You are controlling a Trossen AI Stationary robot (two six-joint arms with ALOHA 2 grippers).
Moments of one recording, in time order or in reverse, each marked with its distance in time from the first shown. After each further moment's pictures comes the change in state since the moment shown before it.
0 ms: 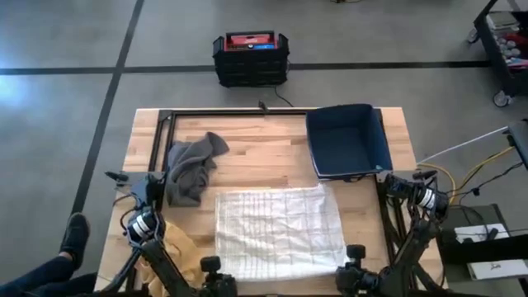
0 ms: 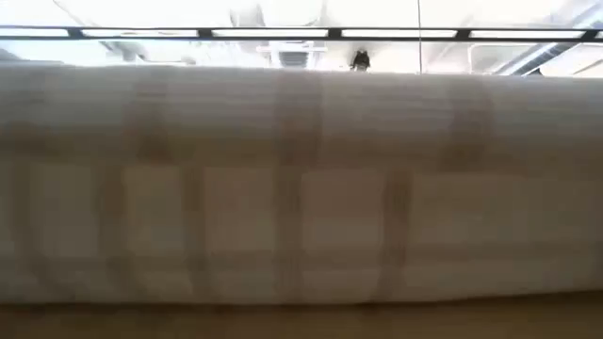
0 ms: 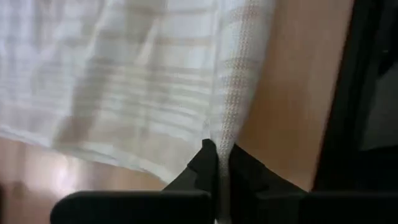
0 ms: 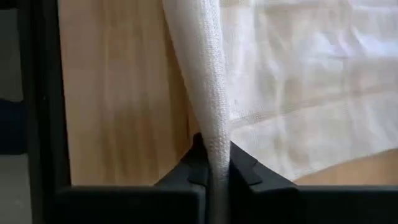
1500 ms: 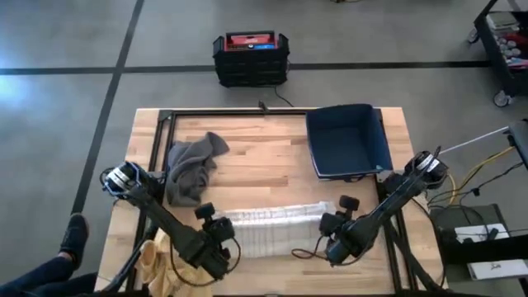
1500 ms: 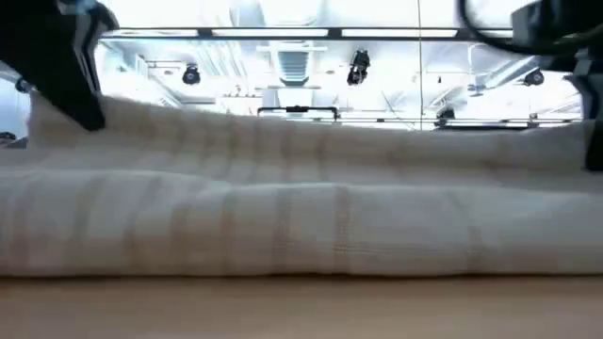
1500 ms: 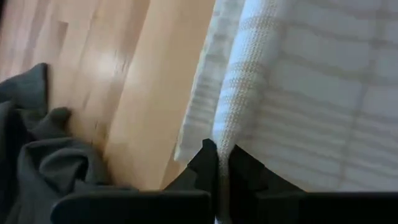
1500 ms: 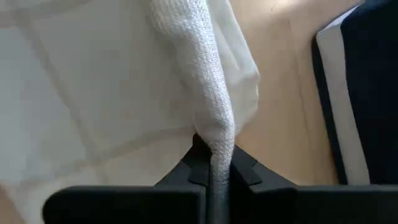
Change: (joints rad) left arm 0.266 -0.532 -0.688 0.173 -0.095 0.135; right arm -0.428 -0.278 -0.252 -0.192 -0.058 -0.166
